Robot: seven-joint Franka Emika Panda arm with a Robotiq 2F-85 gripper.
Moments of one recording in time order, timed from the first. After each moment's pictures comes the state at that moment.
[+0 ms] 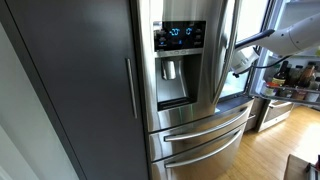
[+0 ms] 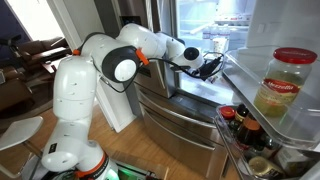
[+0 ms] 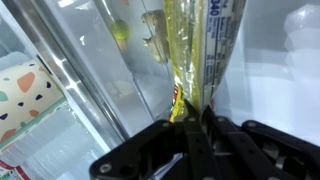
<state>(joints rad) -0.95 0.50 0.52 -1.77 0.82 2.95 -2.32</state>
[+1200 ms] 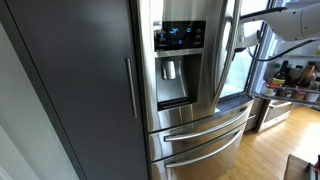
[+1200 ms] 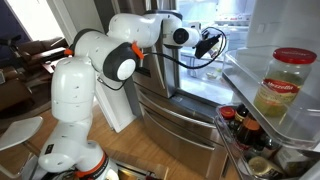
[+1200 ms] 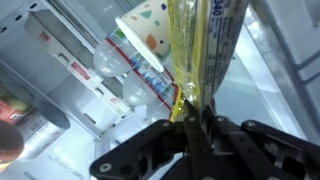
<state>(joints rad) -1.05 0.49 0.81 -1.55 1.15 3.19 -2.39</state>
